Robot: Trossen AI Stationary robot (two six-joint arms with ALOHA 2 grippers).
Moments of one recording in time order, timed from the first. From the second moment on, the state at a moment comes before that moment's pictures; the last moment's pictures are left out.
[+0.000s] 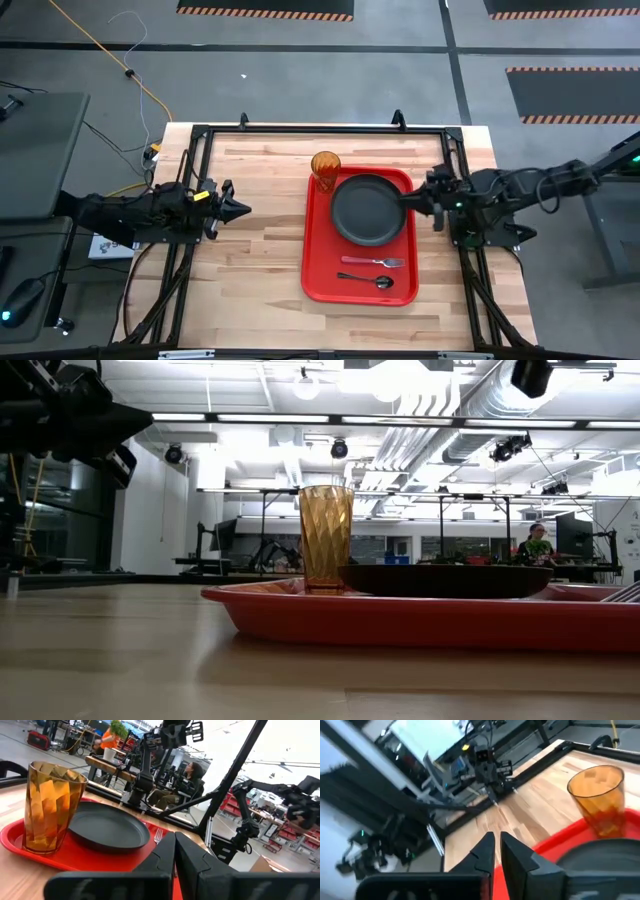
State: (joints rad) left arm -0.01 0.00 0.01 0.07 0.04 -0.42; right arm 0.27 0.67 0.74 -0.25 0.29 0.68
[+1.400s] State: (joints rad) left arm -0.01 0.01 0.01 0.07 0.04 -0.42; right arm 0.07 0.01 0.01 0.16 -0.11 0.35
